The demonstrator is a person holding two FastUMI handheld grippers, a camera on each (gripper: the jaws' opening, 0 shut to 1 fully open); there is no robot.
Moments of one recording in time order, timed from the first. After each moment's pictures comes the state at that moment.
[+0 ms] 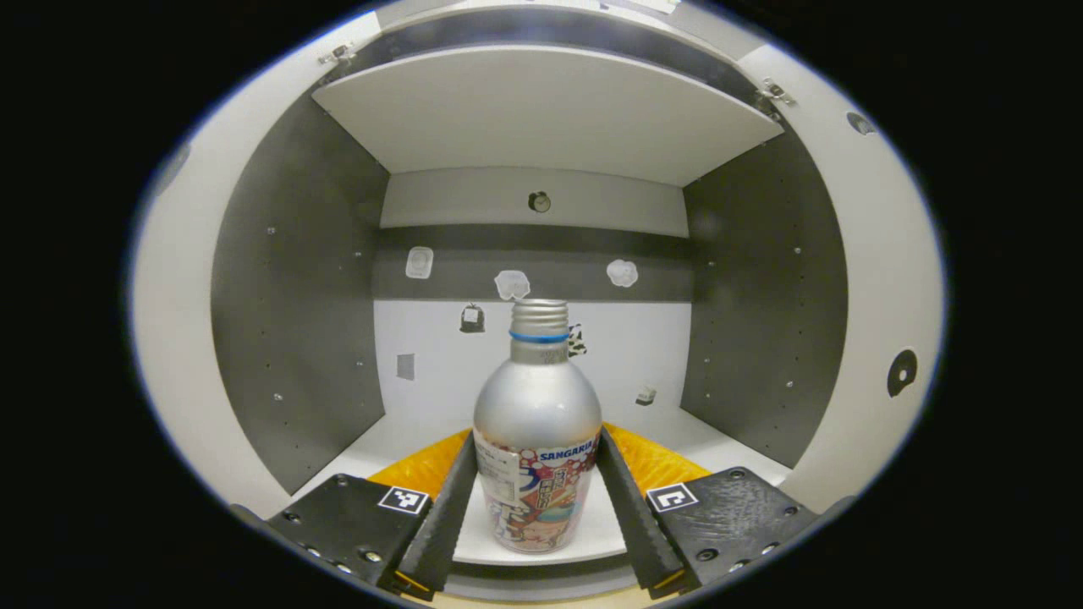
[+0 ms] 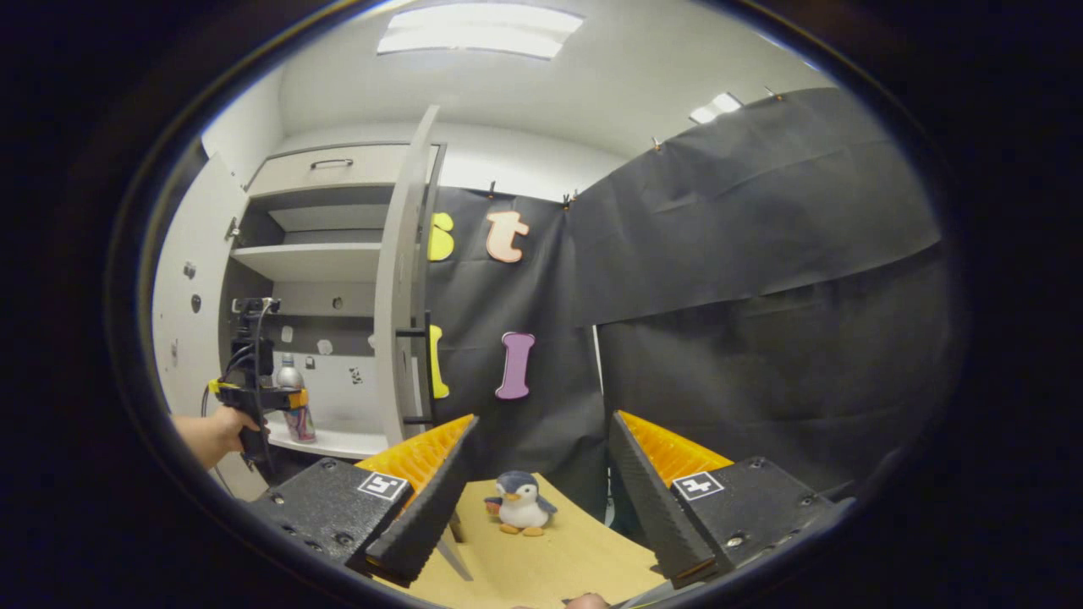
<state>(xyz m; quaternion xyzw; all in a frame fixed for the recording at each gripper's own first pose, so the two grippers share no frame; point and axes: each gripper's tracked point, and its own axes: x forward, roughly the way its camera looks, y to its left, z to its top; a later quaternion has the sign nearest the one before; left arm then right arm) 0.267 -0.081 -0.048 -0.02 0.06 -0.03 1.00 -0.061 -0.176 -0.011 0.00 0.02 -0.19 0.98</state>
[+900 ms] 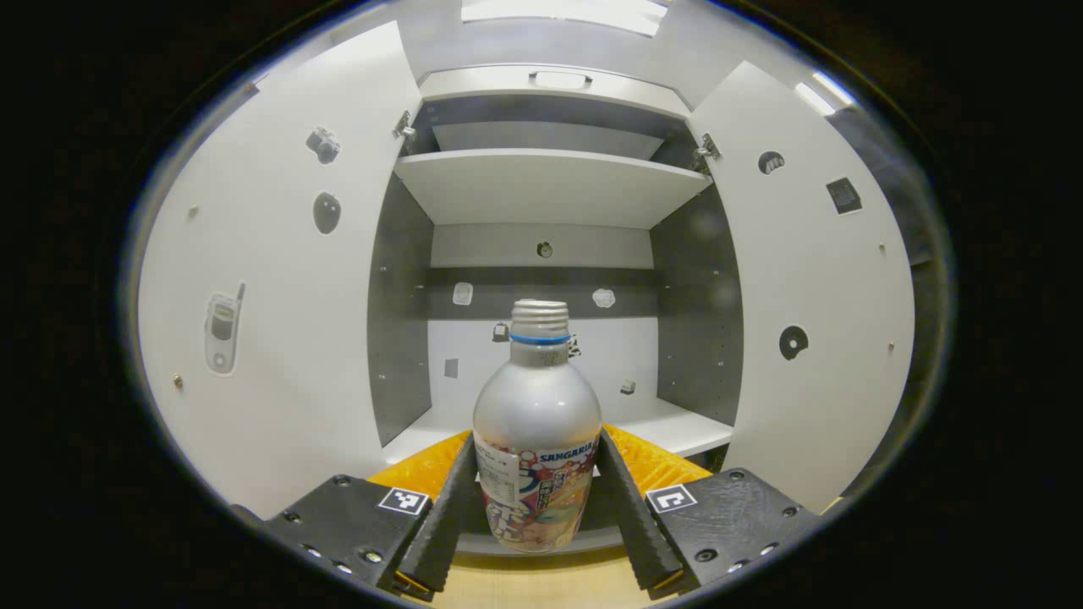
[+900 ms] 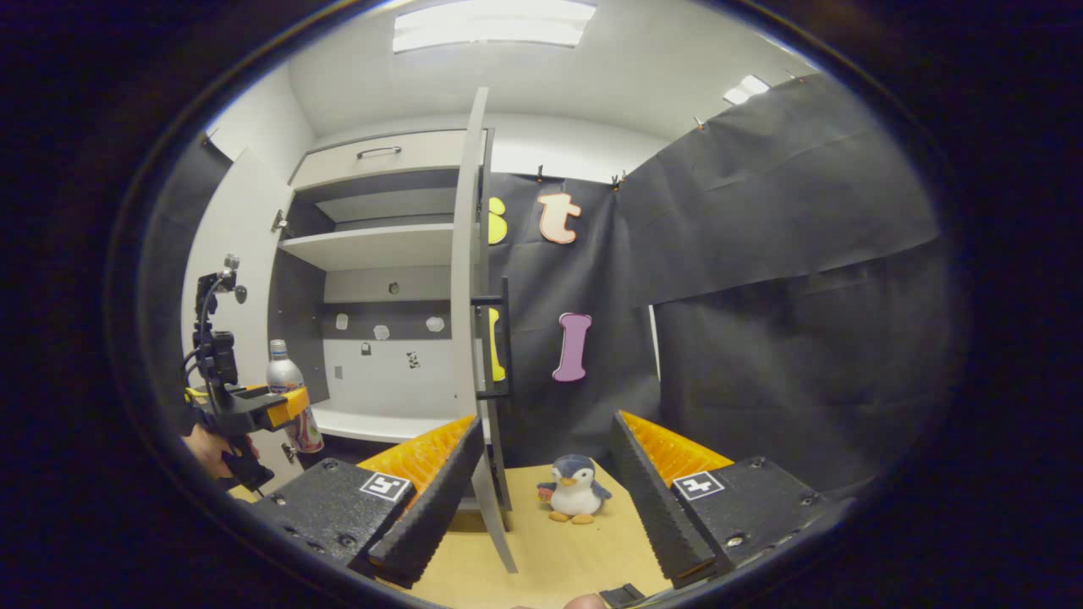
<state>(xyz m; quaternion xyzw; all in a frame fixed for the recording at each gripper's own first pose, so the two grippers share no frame) 0.109 -0.063 -0.051 0.00 0.00 -0.02 1.00 -0.044 -0.119 -0.043 0.01 0.05 -0.10 0.99</state>
